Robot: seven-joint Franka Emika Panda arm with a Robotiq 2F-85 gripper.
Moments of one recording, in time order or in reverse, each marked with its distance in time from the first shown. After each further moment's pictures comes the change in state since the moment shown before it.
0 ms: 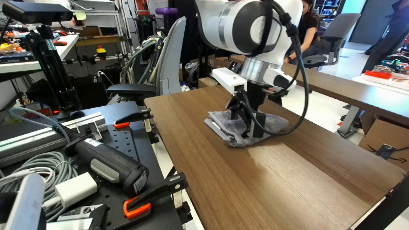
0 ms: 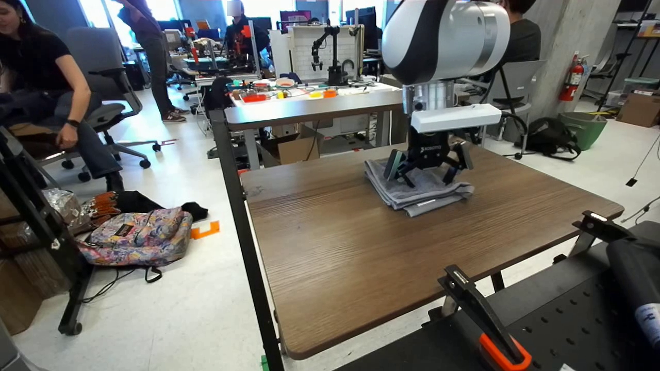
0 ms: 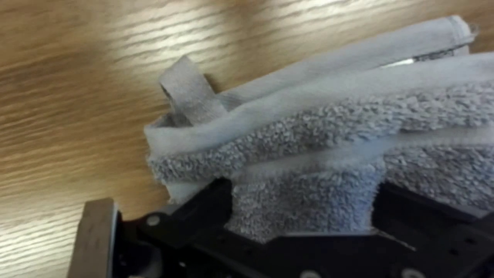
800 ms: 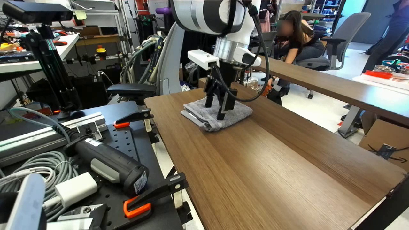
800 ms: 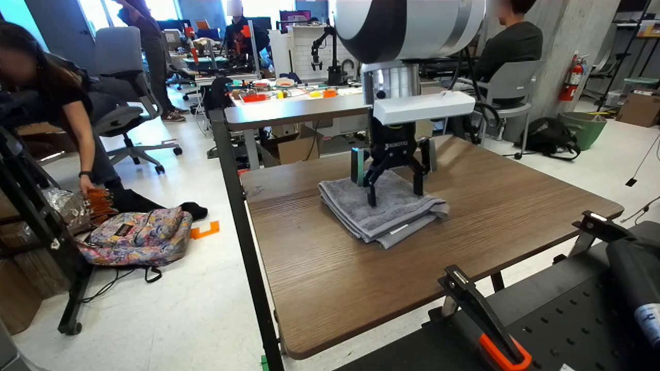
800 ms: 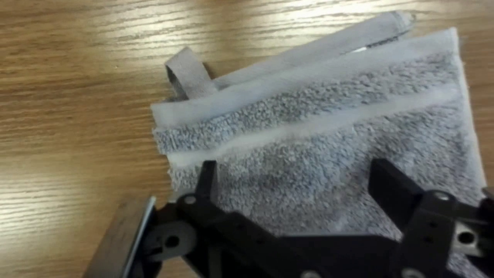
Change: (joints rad) arm 0.111 -0.117 0.049 -0.109 0.000 0.006 0.012
